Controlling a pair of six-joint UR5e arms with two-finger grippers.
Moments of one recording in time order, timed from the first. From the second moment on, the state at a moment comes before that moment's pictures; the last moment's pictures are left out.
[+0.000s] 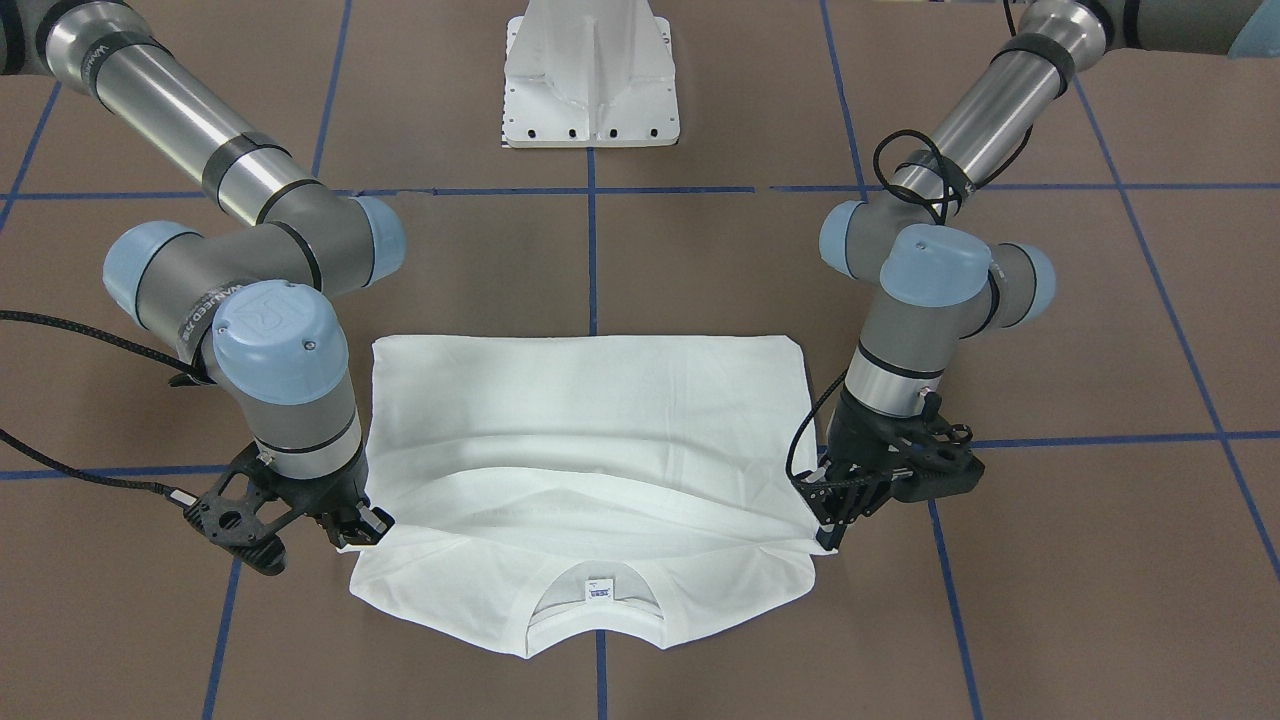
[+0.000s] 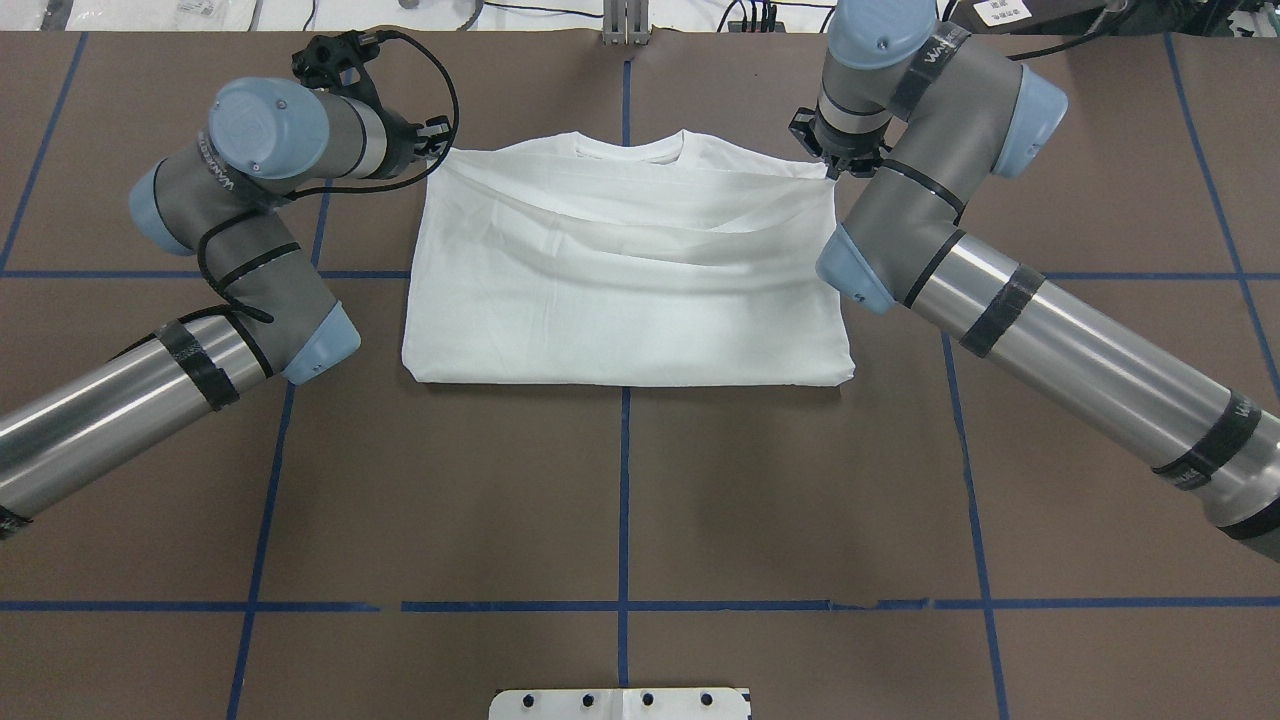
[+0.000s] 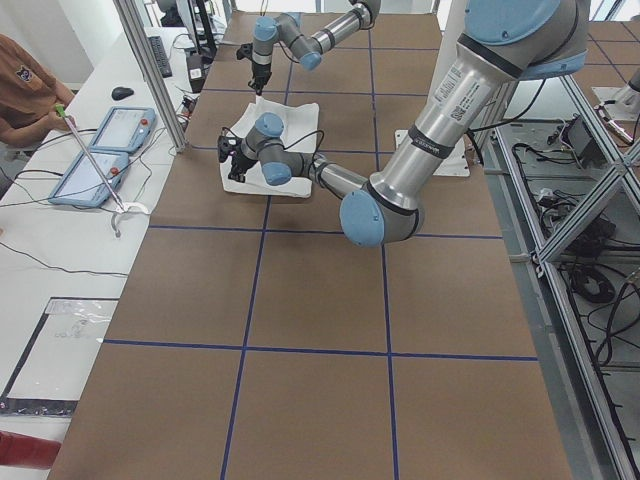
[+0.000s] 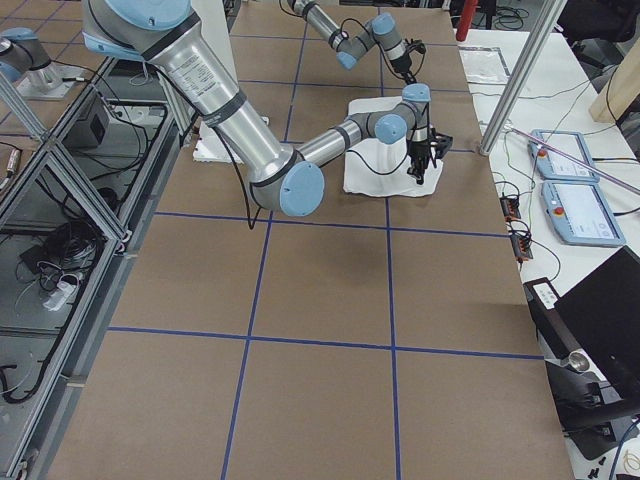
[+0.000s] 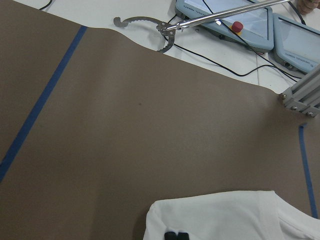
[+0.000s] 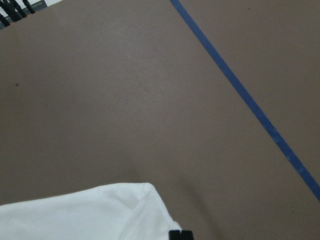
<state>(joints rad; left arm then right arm) -0.81 -2.24 -1.19 -2.36 -1.67 -1.36 0.85 -0.79 1.22 -1.40 1.83 1.46</state>
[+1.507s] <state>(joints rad) -0.81 -2.23 -1.16 -2.43 -1.68 -1.33 0.85 -0.94 1.43 -1.32 1.91 1.57</state>
